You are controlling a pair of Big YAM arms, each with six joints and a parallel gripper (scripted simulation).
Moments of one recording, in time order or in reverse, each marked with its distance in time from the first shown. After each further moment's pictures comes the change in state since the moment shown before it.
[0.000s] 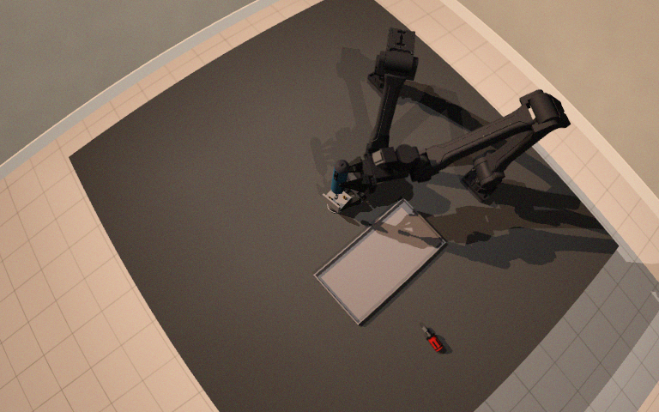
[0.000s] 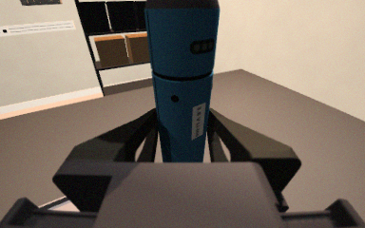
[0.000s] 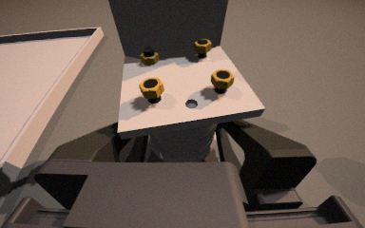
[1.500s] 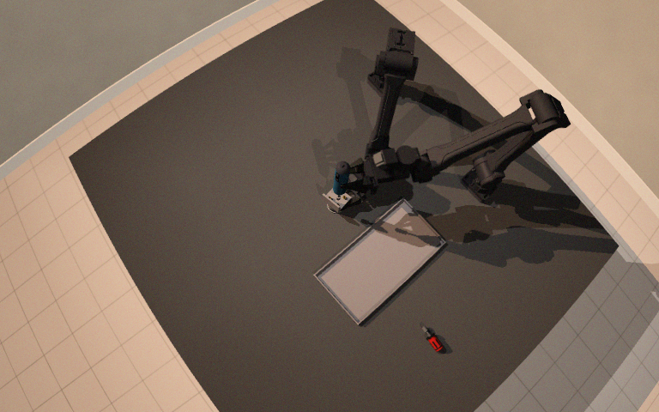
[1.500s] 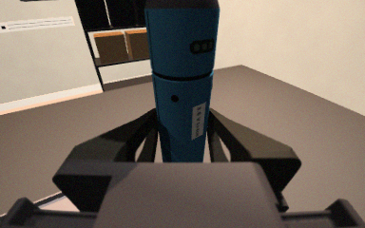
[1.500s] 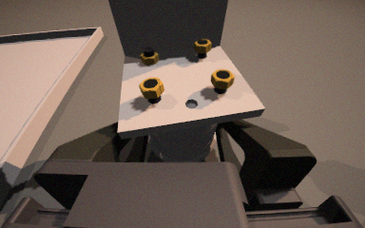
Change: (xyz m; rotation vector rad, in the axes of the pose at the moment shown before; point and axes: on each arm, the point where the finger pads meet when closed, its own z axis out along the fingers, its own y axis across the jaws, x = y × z) left arm 0.011 0.000 -0.005 0.000 0.017 0.002; right arm 0.000 0.000 0.000 0.000 0.000 0.000
